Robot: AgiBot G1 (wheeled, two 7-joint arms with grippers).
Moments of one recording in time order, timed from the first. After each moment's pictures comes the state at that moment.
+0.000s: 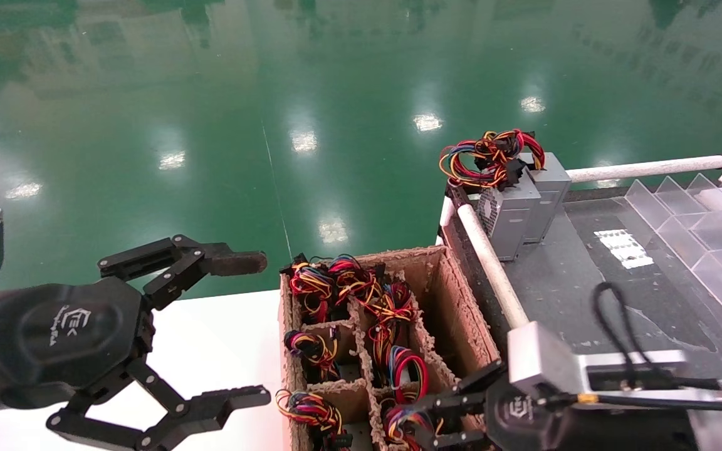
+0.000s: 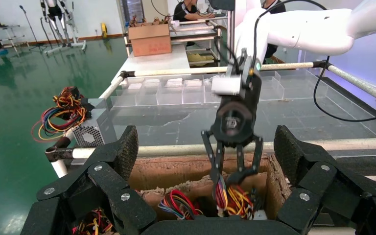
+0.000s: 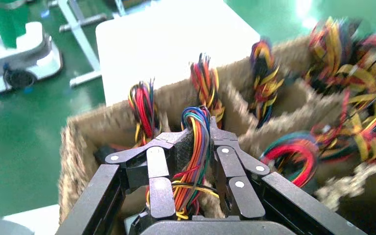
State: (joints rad) left arm -1.09 0.58 0.36 -1.27 0.68 1.47 -0.15; right arm 1.10 -0.69 -0.47 1.28 -1.06 -1.39 0.27
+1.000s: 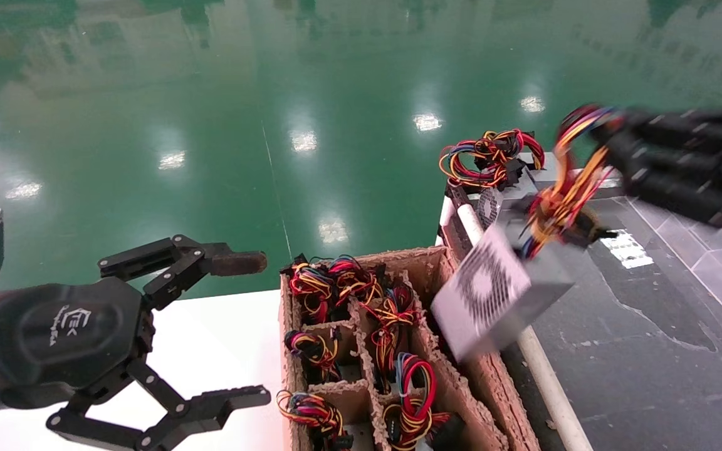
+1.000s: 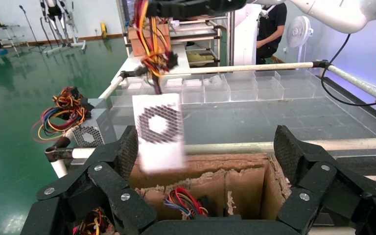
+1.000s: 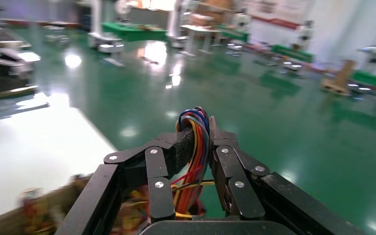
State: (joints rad) left arm -1.09 0.58 0.36 -1.27 0.68 1.47 -0.15; right arm 1.08 -0.47 -0.15 1.21 -0.78 -1.19 0.17
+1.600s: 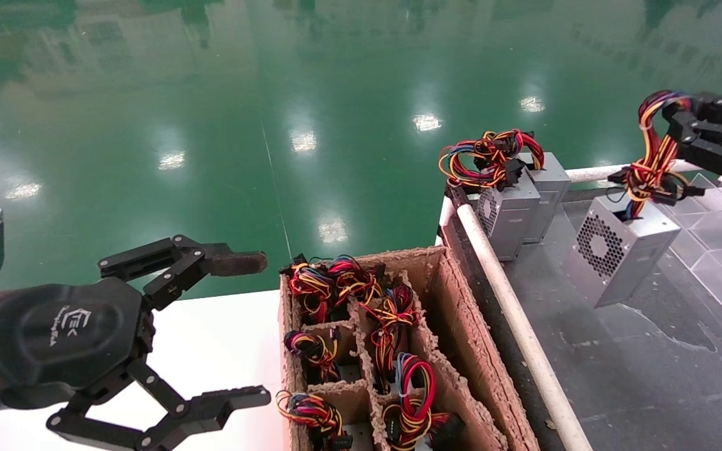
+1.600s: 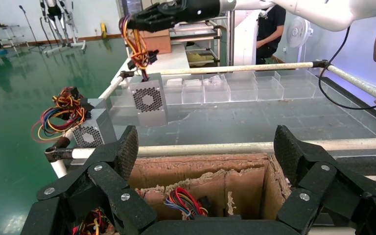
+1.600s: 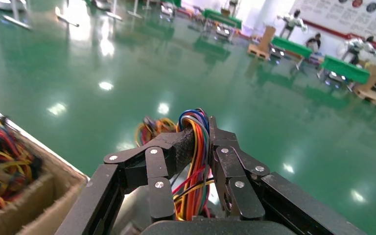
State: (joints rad) left arm -1.09 0.58 0.36 -1.27 0.68 1.47 -0.15; right arm 1.29 -0.54 -0.23 0.86 -0.98 -1.16 0.03
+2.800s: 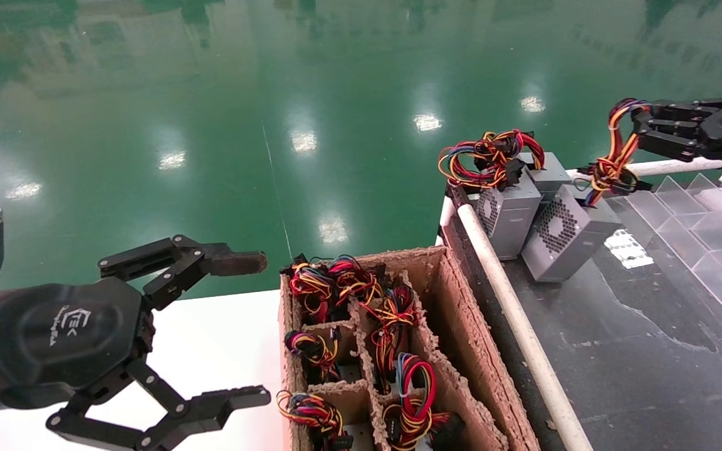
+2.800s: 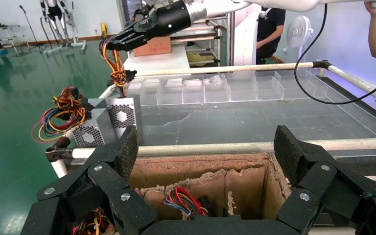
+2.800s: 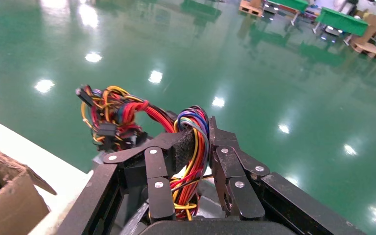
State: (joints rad) left arm -1.09 0.58 0.36 -1.27 0.68 1.46 -0.15; right arm 1.77 -0.76 -0.40 0.20 -1.26 -1.22 -0.16
